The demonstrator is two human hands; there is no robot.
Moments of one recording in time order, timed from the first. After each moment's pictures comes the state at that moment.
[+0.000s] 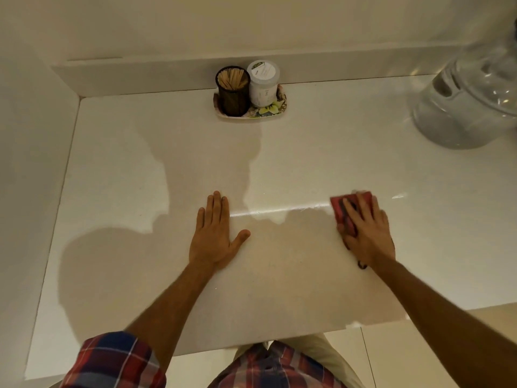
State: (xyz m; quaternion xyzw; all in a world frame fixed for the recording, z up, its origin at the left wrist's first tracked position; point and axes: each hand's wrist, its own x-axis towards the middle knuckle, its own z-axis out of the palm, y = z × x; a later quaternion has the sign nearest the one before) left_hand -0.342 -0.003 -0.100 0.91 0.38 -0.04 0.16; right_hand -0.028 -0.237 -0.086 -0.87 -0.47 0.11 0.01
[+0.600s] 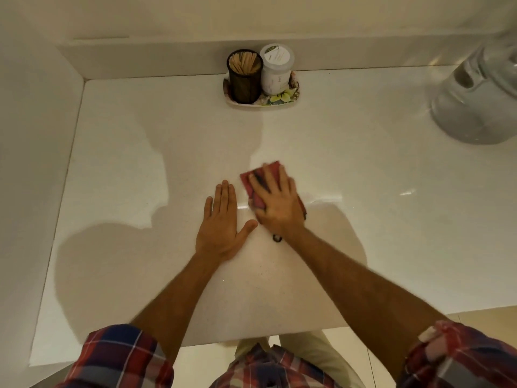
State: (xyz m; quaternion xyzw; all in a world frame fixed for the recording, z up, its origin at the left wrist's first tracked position) left_hand -0.345 -0.002 -0.102 0.91 0.38 -0.01 0.19; right_hand -0.171 -0.065 -0.098 -0.79 -0.60 0.08 0.07
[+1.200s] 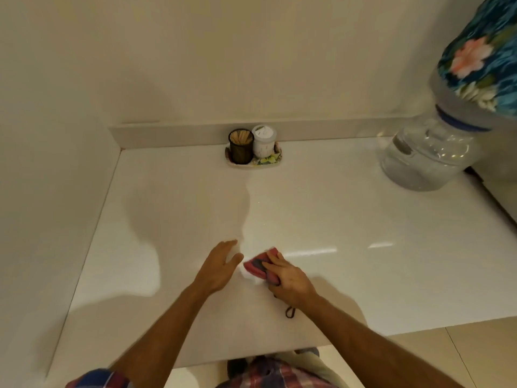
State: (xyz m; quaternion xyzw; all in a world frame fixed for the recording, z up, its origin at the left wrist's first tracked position) left_hand -0.370 -0.022 -0.044 0.77 0.42 0.02 0.47; right_hand -0.194 -0.179 -0.046 -0.76 -0.56 0.28 0.14
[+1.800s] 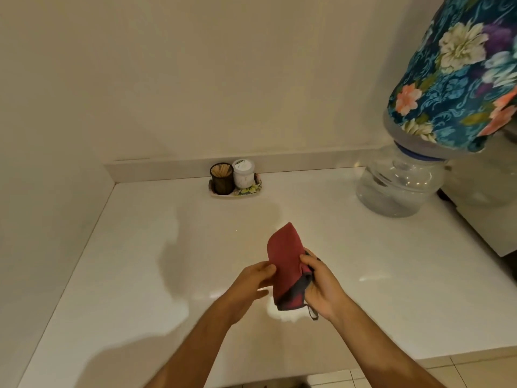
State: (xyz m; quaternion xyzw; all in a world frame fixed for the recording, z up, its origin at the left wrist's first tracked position) left_hand -0.250 -0.123 0.052 0.56 0.36 0.04 0.75; right_hand -0.094 -0.234 0.068 -0.43 -0.01 0.58 0.69
